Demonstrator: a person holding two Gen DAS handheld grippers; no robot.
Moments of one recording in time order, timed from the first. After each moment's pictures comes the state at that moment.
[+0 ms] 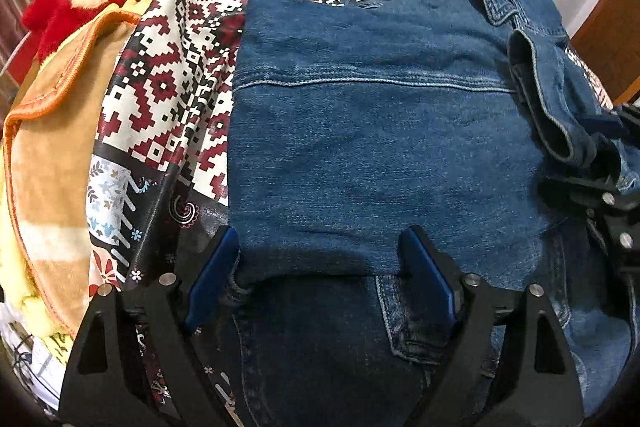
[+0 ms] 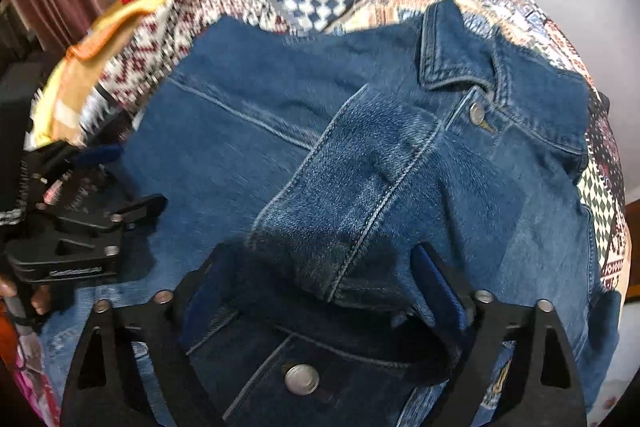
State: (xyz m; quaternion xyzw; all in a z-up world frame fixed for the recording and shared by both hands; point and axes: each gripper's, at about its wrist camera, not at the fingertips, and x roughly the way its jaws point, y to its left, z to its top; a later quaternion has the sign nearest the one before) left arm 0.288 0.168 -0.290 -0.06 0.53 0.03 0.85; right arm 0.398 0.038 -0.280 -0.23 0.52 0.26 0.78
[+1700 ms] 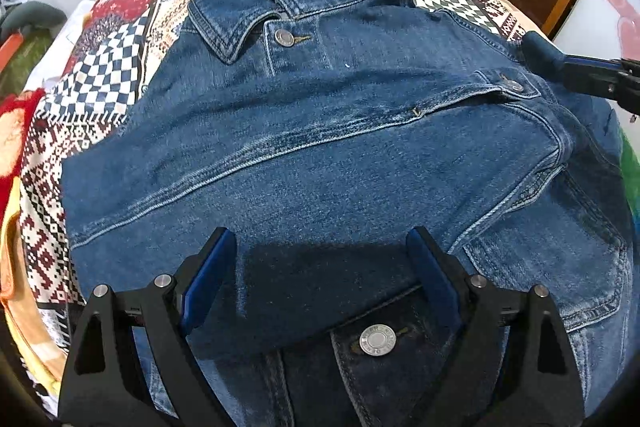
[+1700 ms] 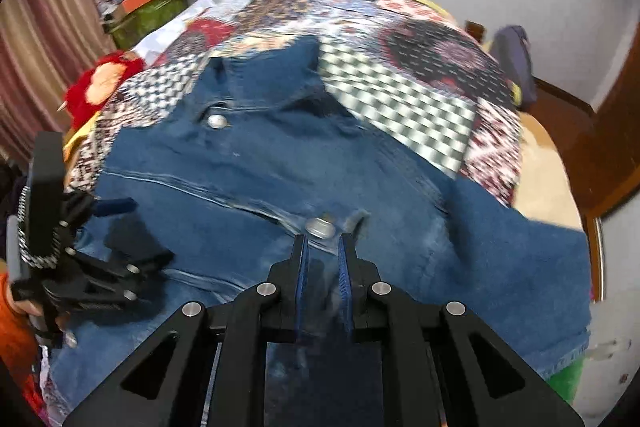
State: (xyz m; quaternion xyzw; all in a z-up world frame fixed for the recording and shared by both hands) left arm 0.340 -0.011 -0.254 0.06 0.53 -0.10 0.84; right arm 0.401 -0.182 -0.209 -0.06 0.48 0.19 0.86
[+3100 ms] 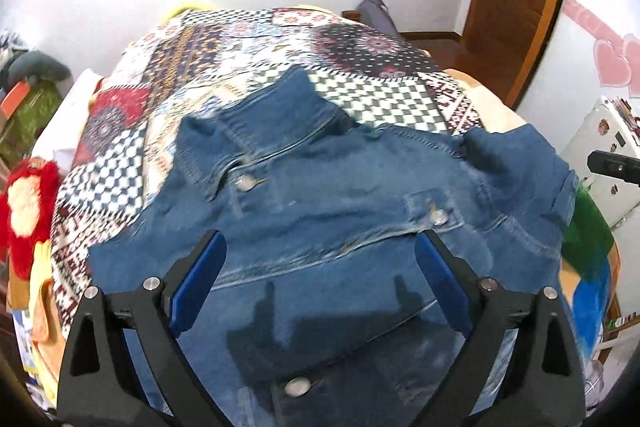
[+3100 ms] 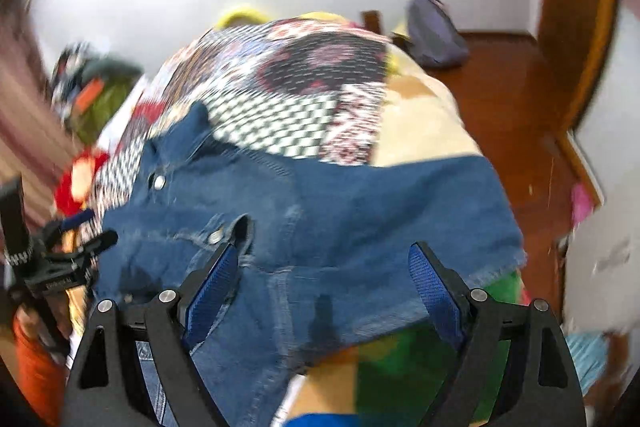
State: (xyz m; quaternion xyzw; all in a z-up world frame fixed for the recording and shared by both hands) left arm 0.352 -0.071 -0.159 0.08 0.43 -0.12 0.89; right arm 0.351 -0.375 -0.179 0.14 0.45 0.06 0.88
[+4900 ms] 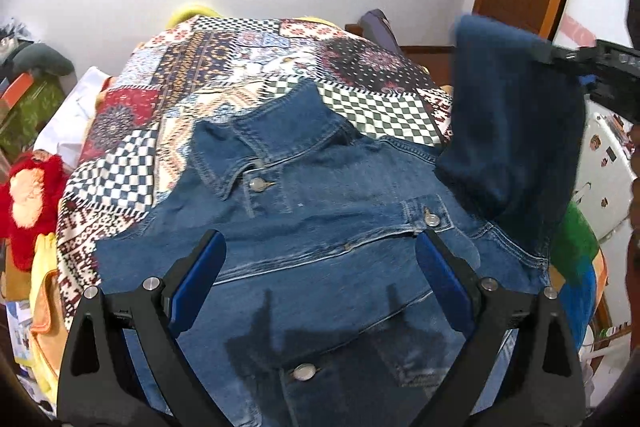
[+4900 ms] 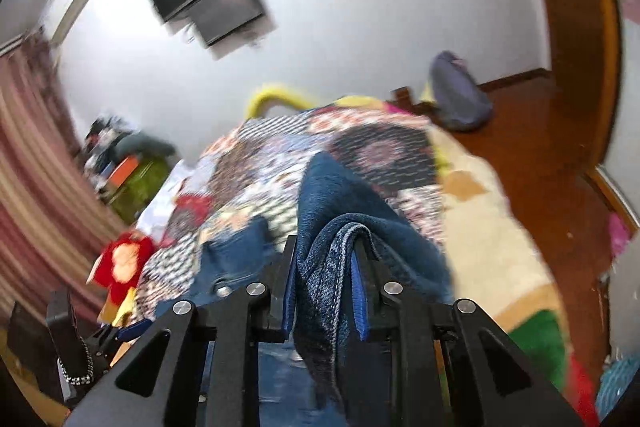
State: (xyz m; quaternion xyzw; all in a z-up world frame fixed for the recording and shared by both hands) left arm 0.330 -0.040 -0.141 0.05 0.41 -0.12 0.90; right arm 0.401 -0.283 -0.107 0.17 0.33 0.12 0.92
